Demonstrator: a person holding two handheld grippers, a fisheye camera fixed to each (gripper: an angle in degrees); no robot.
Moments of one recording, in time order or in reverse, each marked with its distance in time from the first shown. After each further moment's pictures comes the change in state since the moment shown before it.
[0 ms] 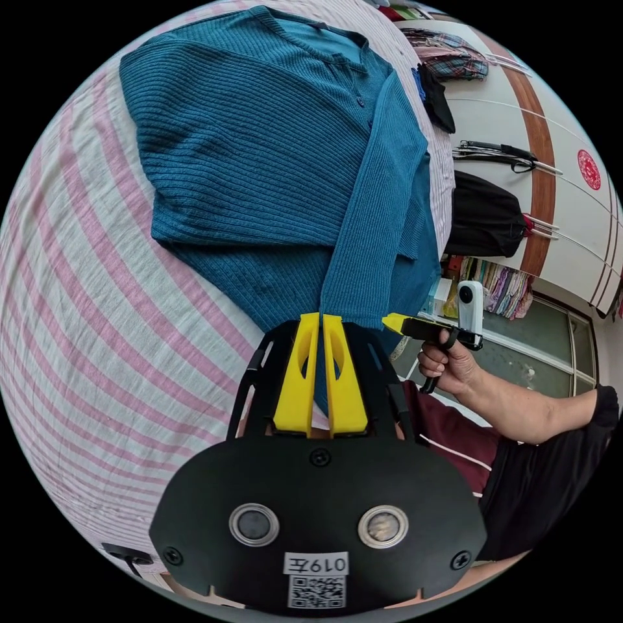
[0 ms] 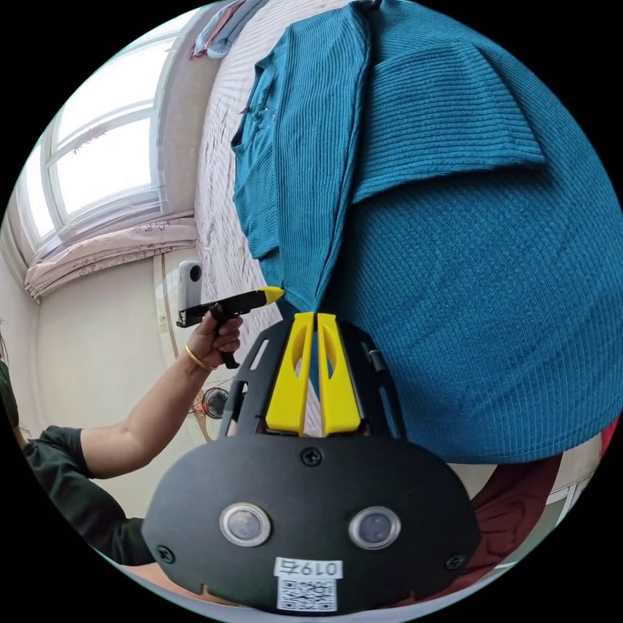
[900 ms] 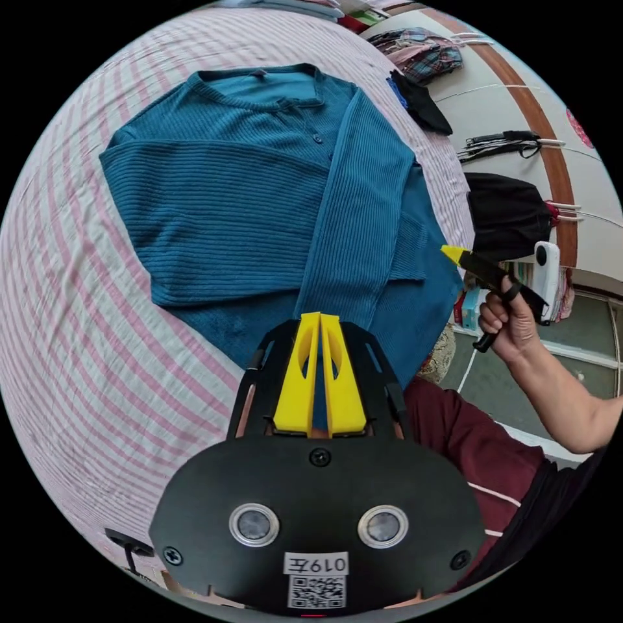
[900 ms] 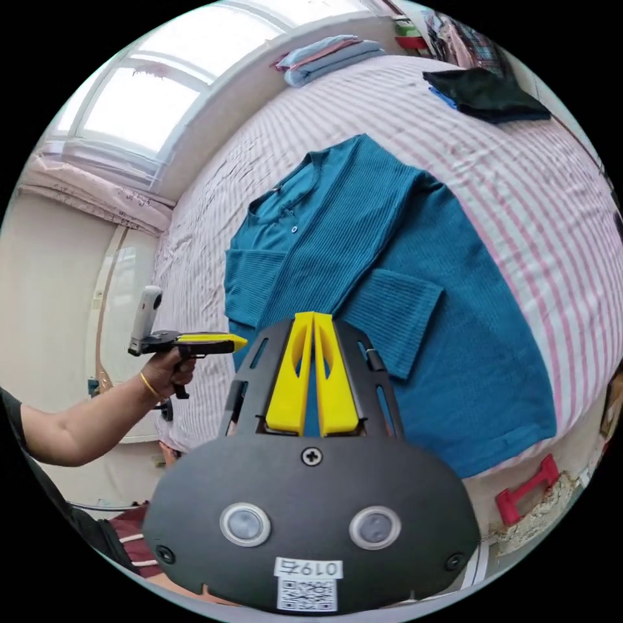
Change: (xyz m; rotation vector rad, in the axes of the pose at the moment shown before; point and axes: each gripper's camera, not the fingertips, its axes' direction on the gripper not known) left arm 0.156 0.055 0.110 0.131 -0.255 0.057; right arm -0.106 0.012 -0.216 0.230 0.387 -0.319
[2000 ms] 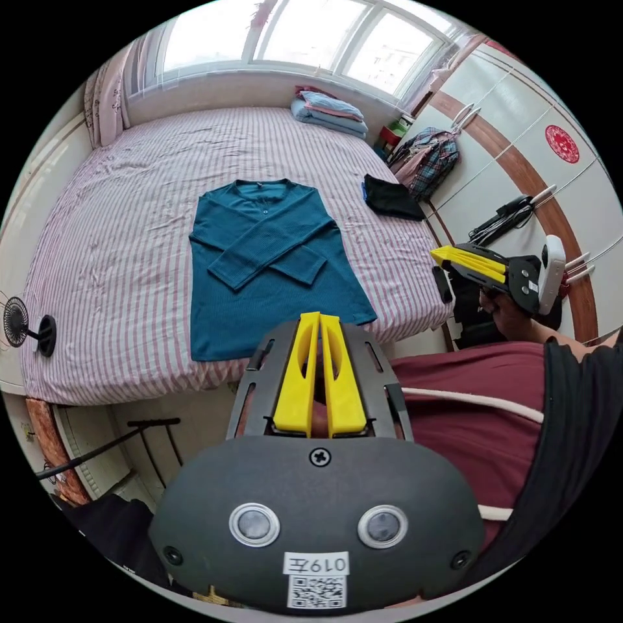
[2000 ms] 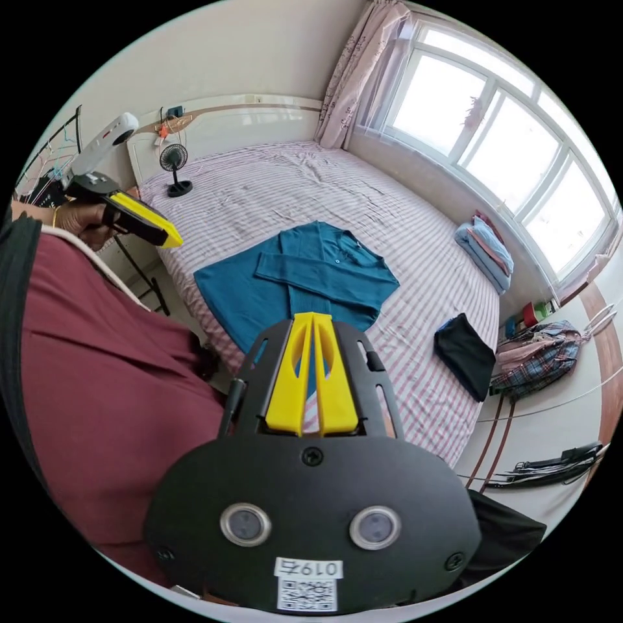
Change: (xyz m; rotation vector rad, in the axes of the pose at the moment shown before) left arm 0.452 0.264 0.031 0.539 -0.238 -0.347; right arm -0.031 0.083 -0.385 0.058 0.293 -1.221
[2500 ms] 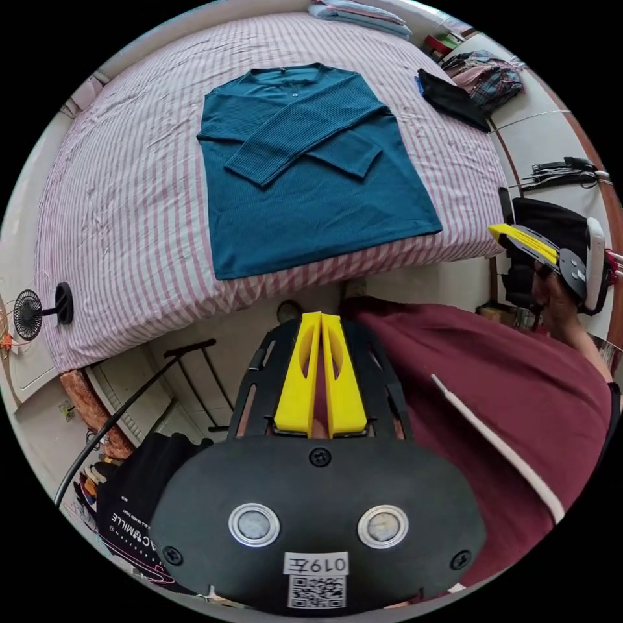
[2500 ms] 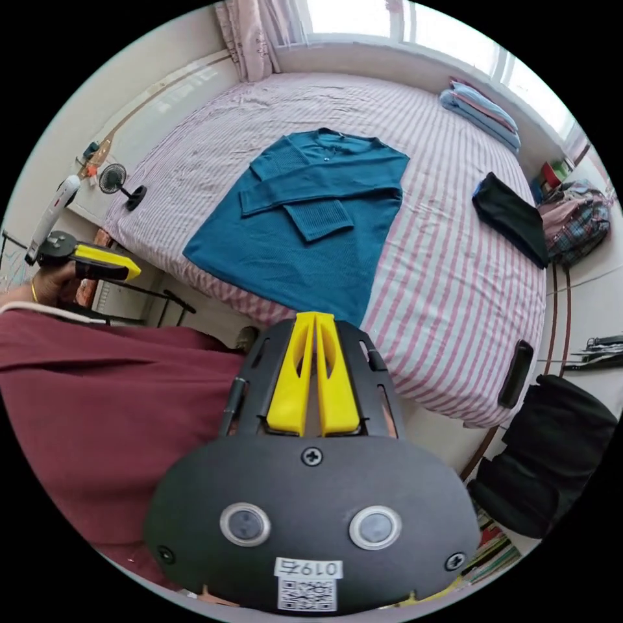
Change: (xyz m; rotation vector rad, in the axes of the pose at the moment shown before) left arm -0.026 0.020 0.074 -0.461 -0.156 -0.014; right arm 0.022 0.046 0.071 -0.334 -0.173 0.396
